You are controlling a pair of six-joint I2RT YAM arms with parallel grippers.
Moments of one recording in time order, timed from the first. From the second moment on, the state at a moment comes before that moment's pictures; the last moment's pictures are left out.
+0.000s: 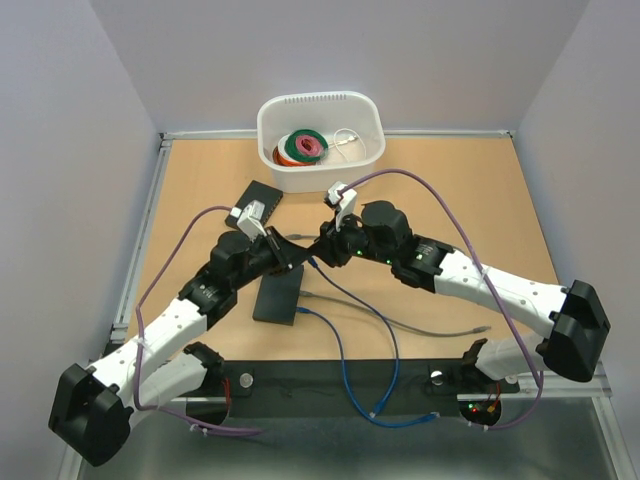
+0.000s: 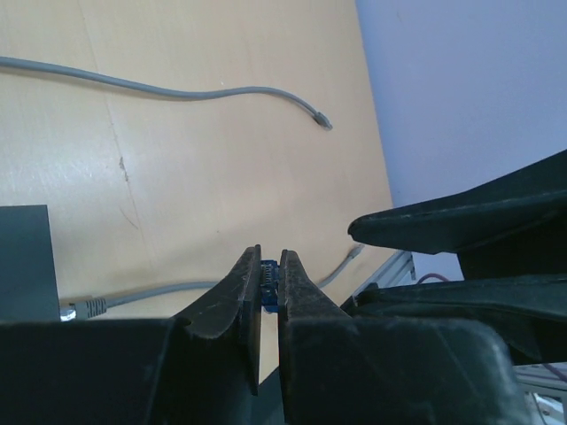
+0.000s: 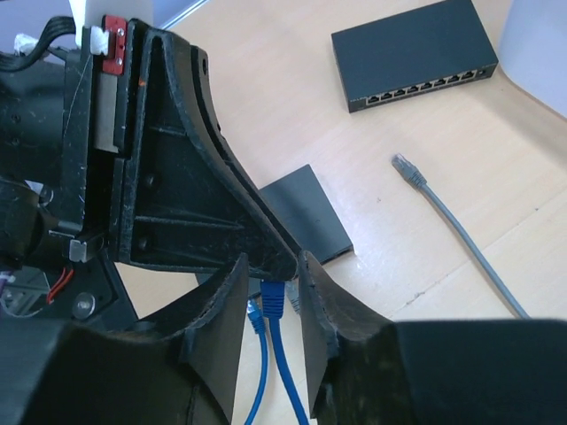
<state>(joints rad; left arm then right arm) -0.58 0.87 0.50 0.08 0.21 -0.93 0.93 1.34 1.04 0.00 -0.14 0.19</state>
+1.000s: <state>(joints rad) -0.58 0.88 0.59 -0.02 0.18 -1.04 0.93 1.34 1.01 -0.02 -0.16 0.19</state>
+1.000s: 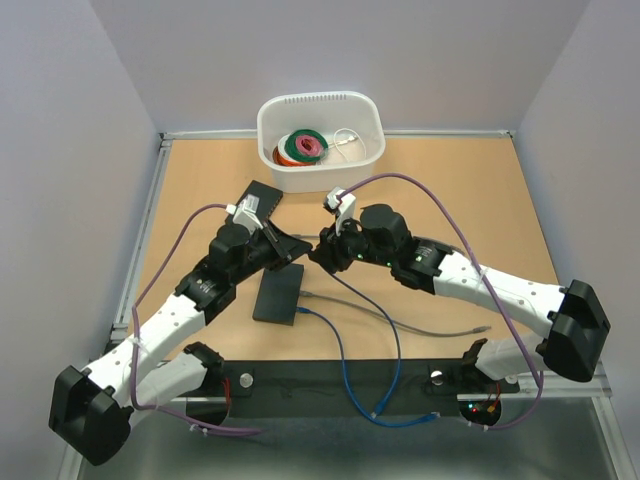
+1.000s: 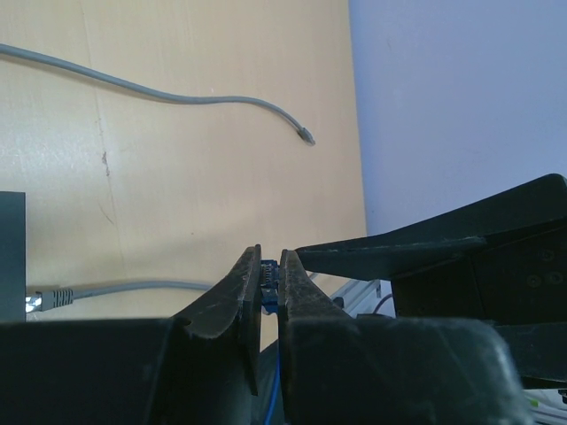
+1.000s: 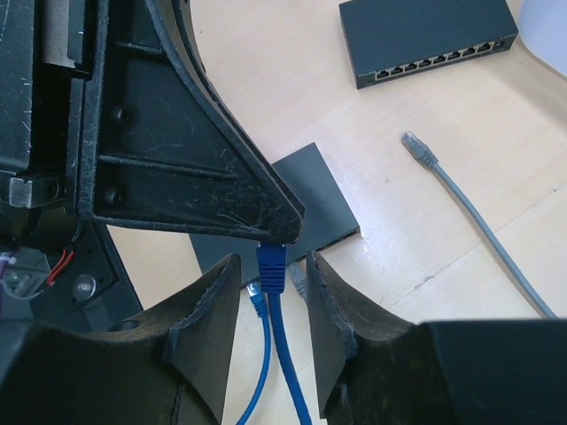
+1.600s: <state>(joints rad) -0.58 0.87 0.61 -0.03 0.17 -1.05 0.93 1.34 1.01 -0.02 -0.16 0.20</state>
